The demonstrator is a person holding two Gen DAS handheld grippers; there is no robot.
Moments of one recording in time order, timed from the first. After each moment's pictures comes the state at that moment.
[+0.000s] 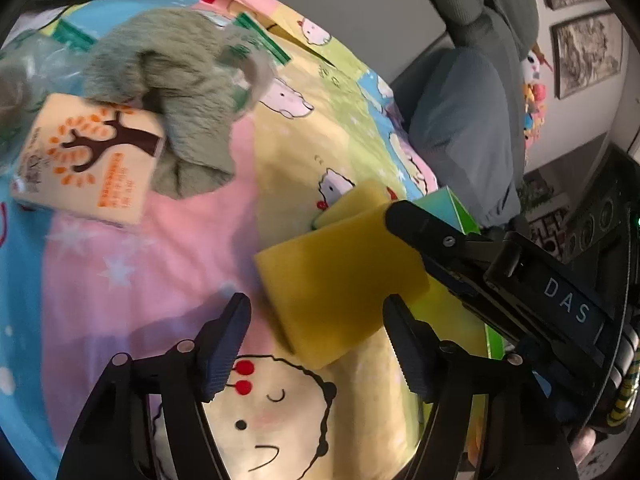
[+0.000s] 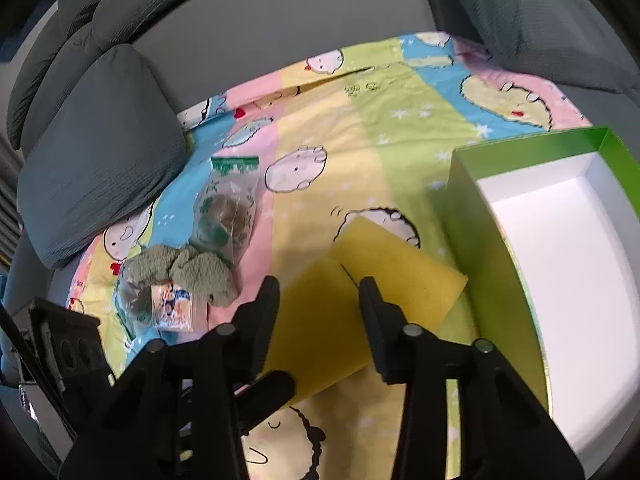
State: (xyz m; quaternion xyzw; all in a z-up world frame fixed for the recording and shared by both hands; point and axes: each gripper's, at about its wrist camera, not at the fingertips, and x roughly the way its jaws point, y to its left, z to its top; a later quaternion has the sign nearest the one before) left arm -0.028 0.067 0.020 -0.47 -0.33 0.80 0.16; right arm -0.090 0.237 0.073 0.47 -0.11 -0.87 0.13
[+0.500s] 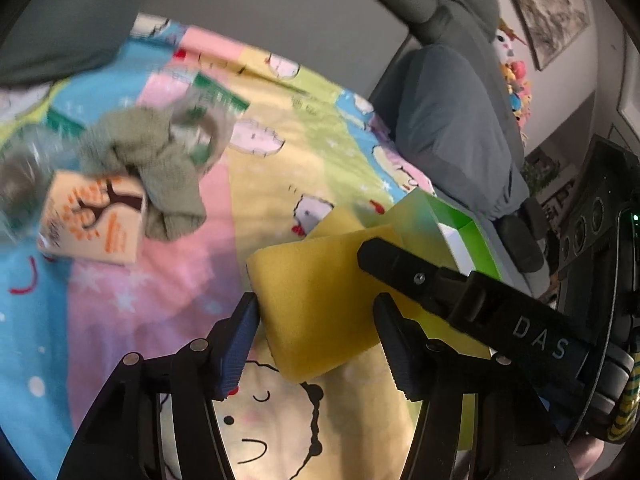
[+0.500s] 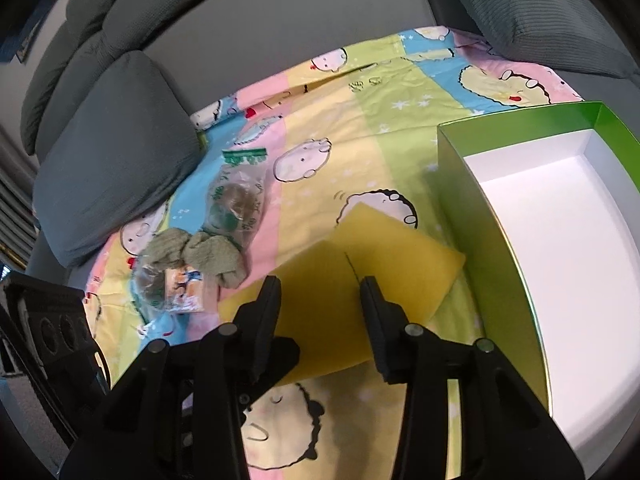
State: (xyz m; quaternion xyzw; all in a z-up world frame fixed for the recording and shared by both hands) left arm -0.007 0.086 0.060 -0.41 -0.25 0.86 0.15; right arm -0.065 0.250 0.075 0.45 -0.13 -0.87 0.15
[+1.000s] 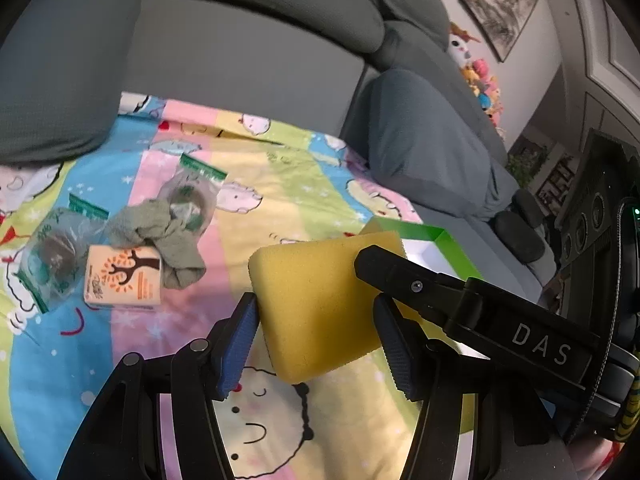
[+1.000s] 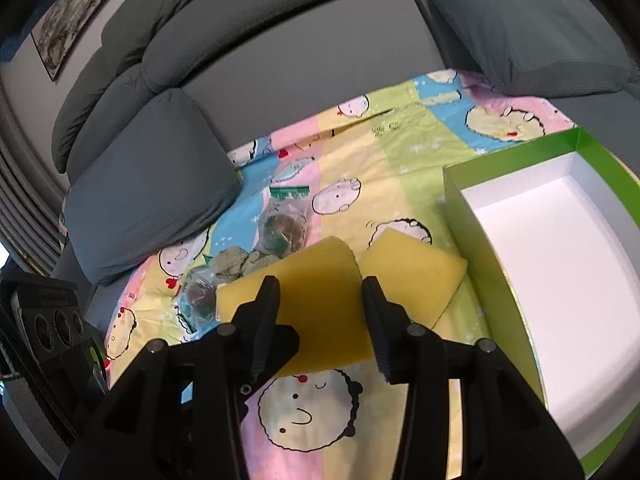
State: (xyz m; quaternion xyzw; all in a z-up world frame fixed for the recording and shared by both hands) left arm 0.017 0.092 0.105 -0.35 -0.18 0.91 0.16; right arm -0.021 0.252 0.114 0.38 -0.16 -0.90 0.17
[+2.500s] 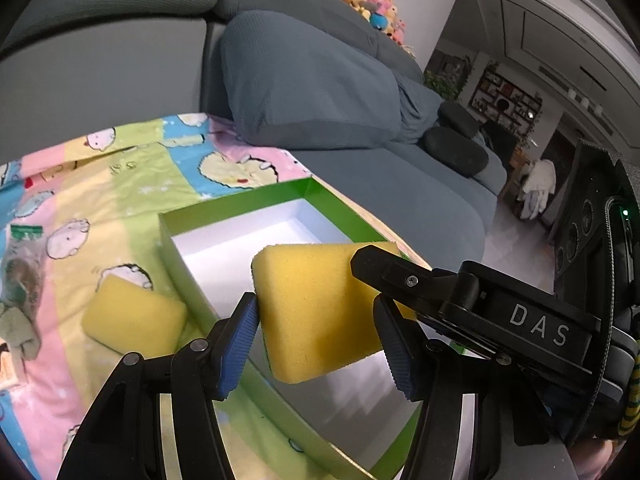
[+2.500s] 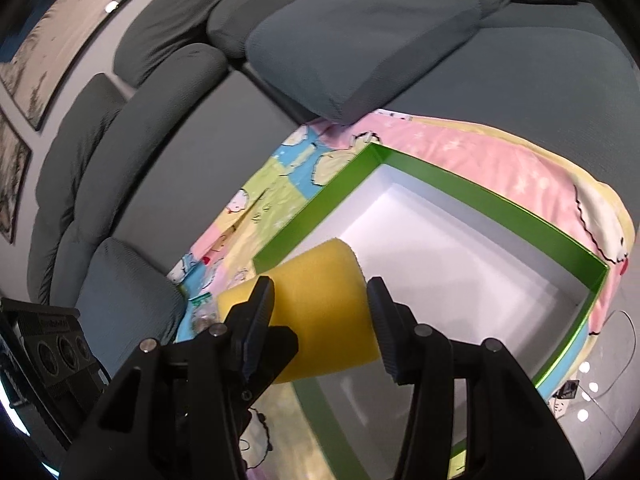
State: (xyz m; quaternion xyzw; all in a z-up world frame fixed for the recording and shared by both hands) left arm -0.012 0.269 0.122 -0.37 -0.05 0.87 0.31; right arm 0.025 0.419 0.111 0.32 -0.34 -0.89 0.01
